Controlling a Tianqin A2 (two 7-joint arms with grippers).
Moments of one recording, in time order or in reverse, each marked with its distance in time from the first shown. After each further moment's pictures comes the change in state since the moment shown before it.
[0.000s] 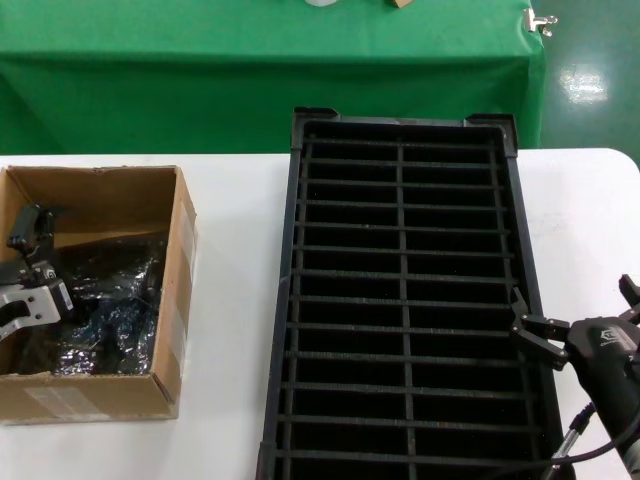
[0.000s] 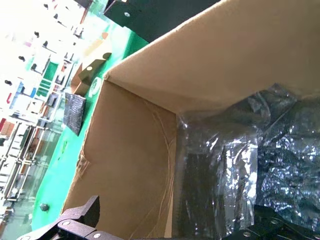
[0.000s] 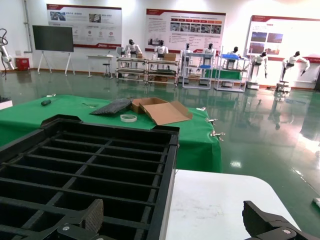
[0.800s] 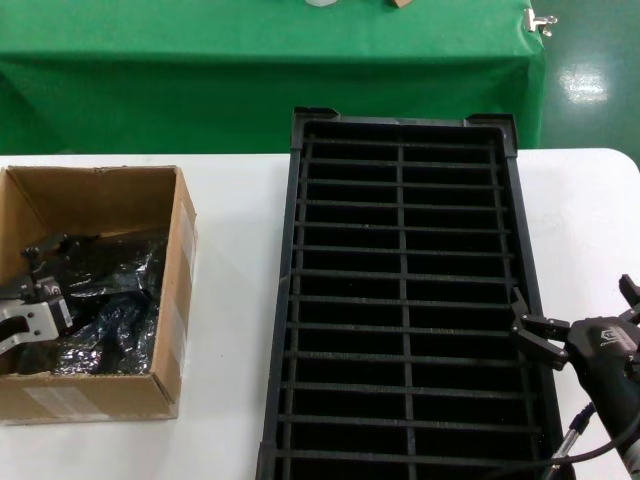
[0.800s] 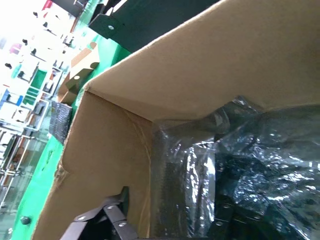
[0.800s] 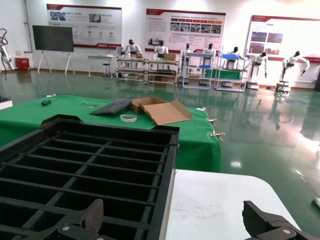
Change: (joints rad) left arm -0.037 -0.012 0.007 0.104 0.014 0.075 0.039; right arm 0.000 0.000 0.000 0.000 0.000 0.000 0.000
